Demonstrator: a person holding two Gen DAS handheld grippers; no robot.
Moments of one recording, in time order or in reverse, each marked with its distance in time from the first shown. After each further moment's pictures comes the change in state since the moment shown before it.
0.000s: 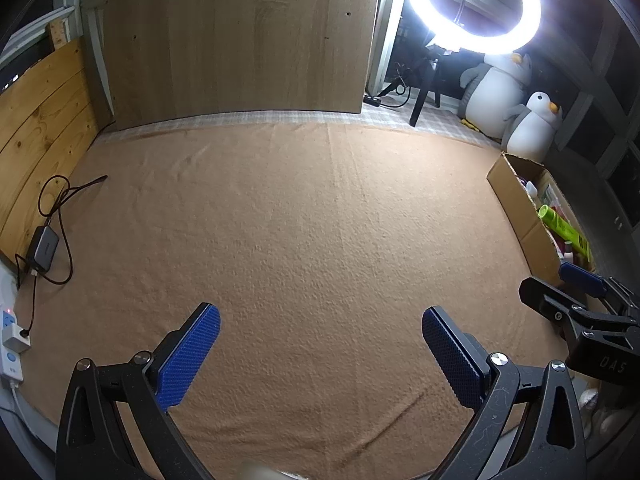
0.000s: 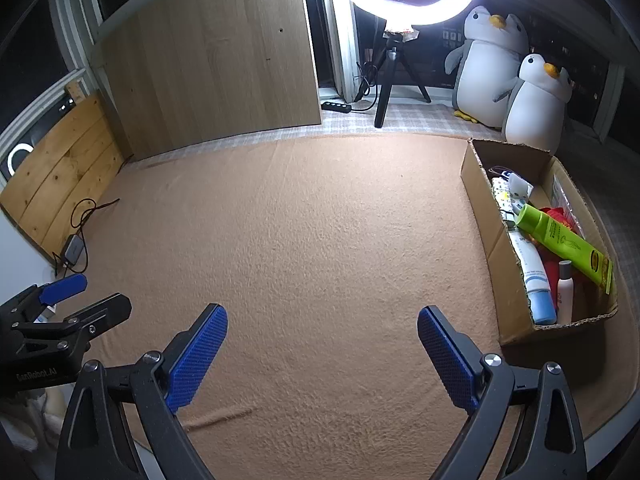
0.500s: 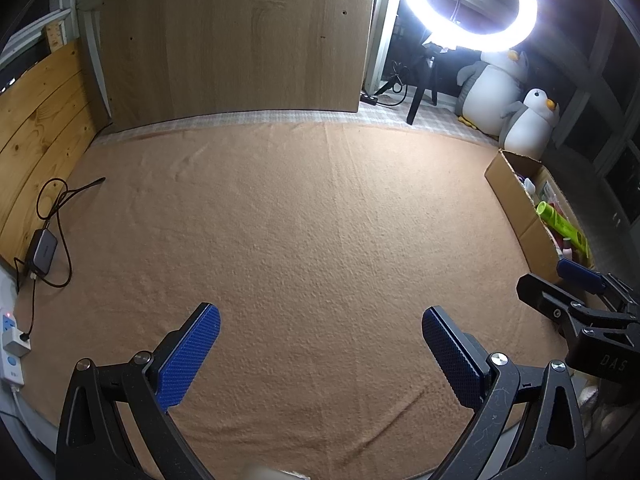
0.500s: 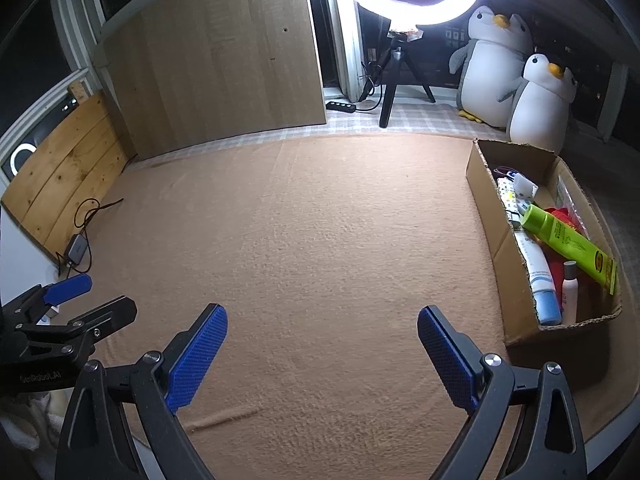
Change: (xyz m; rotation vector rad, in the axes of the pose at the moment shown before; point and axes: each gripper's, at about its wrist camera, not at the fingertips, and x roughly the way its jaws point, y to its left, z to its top) left arm 0.000 -0.002 -0.002 0.010 0.003 -0.005; right arm 0.000 0.003 0.001 0.001 0.000 0.009
